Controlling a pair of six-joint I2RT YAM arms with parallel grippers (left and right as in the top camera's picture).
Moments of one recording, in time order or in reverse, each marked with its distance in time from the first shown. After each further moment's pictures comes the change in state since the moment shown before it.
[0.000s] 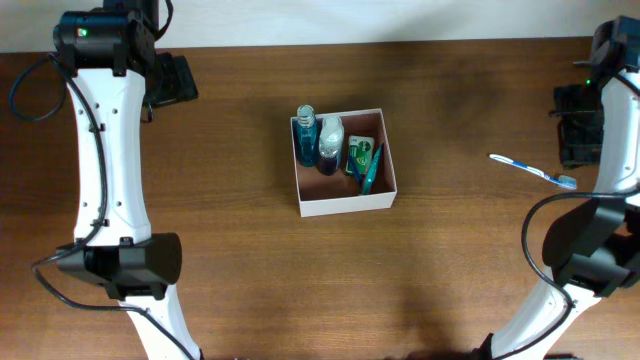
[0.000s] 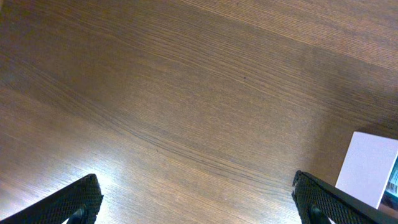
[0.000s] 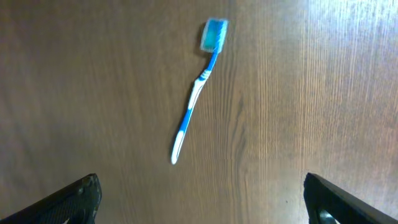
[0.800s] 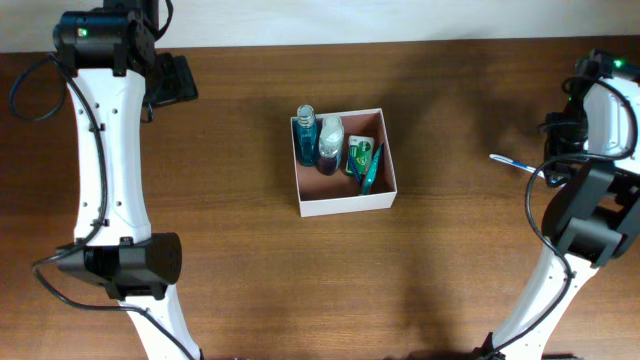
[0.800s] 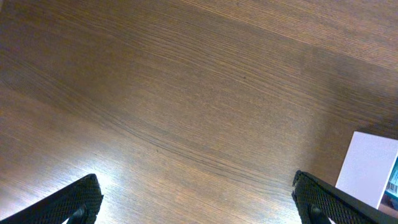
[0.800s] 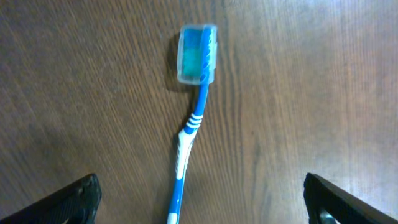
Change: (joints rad) left arm 0.000 0.000 0.000 0.000 0.000 0.000; right arm -0.051 0.246 -0.002 0.082 -0.002 0.104
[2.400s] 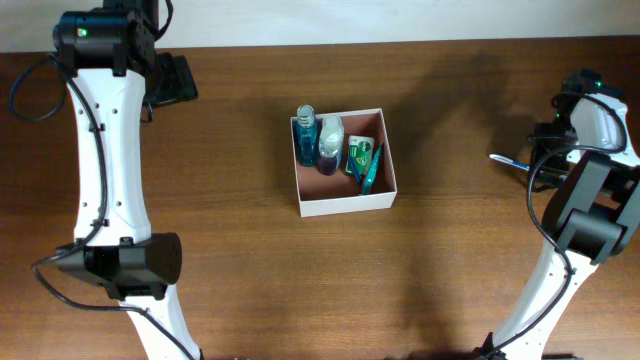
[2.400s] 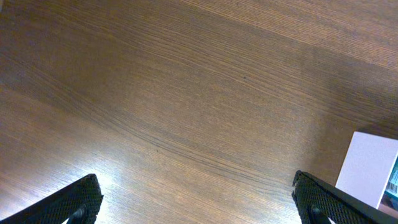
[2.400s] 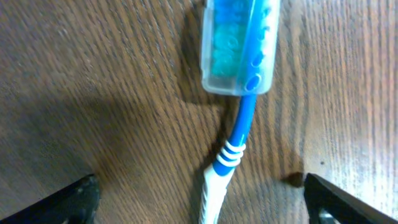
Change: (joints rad) left arm 0.000 0.000 0.000 0.000 0.000 0.000; right arm -0.008 0.043 -0.157 0.226 -0.072 0.031
